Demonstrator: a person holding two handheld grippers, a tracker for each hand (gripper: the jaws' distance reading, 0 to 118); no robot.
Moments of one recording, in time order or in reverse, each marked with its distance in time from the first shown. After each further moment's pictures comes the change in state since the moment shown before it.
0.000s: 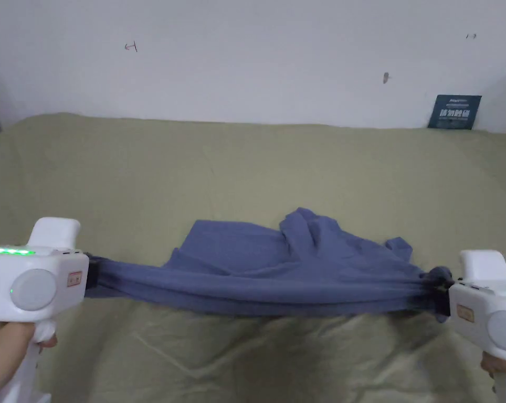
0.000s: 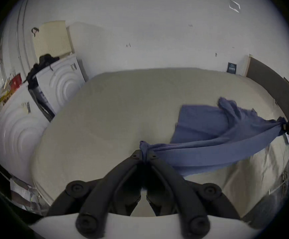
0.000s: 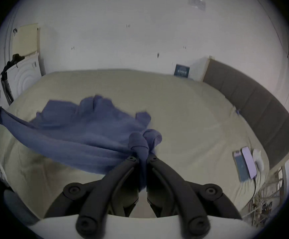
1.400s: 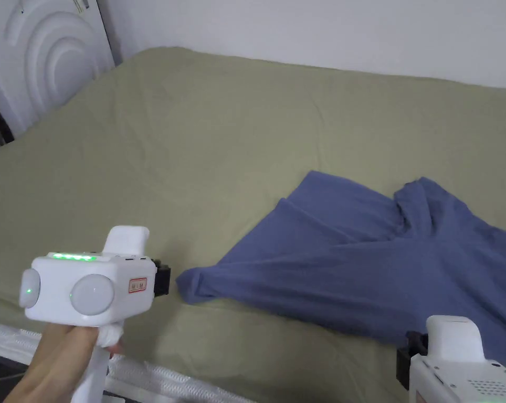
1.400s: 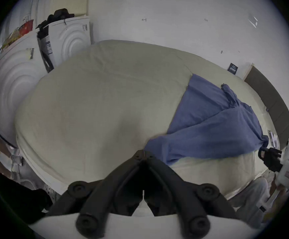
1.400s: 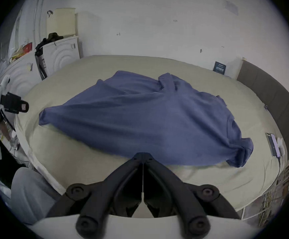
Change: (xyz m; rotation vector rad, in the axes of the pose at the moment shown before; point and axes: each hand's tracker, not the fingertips) left arm -0.064 -0.095 0.004 -0.130 -0.129 0.188; right arm -0.206 -0.089 0.059 0.013 0.219 0.102
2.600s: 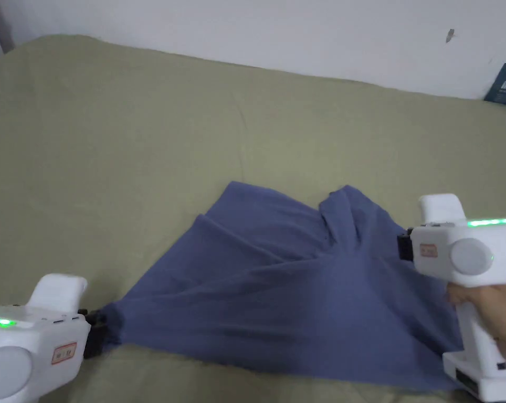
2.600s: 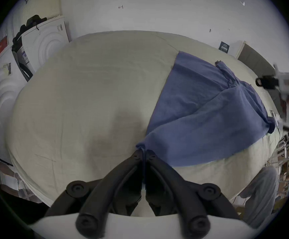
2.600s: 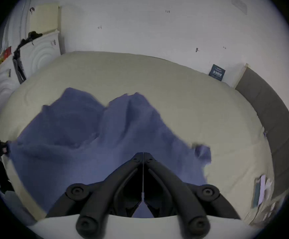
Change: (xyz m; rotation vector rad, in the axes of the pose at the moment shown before) left arm 0.032 0.005 -0.059 -0.099 -0.013 -0.129; right arm 0.169 0.178 -0.148 -0.116 -0.101 0.081
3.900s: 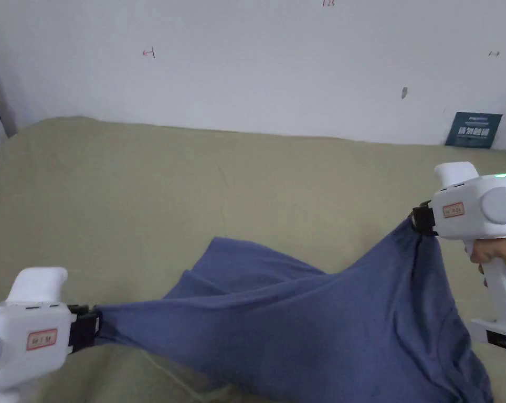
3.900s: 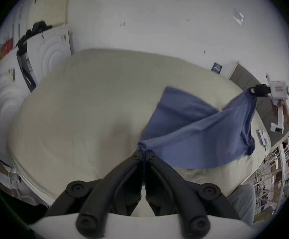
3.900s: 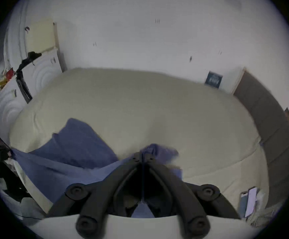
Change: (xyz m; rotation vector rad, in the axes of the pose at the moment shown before) left arm 0.027 0.069 0.095 0.179 -0.056 0.038; right arm 0.069 0.053 0.132 0.151 0.045 -0.074
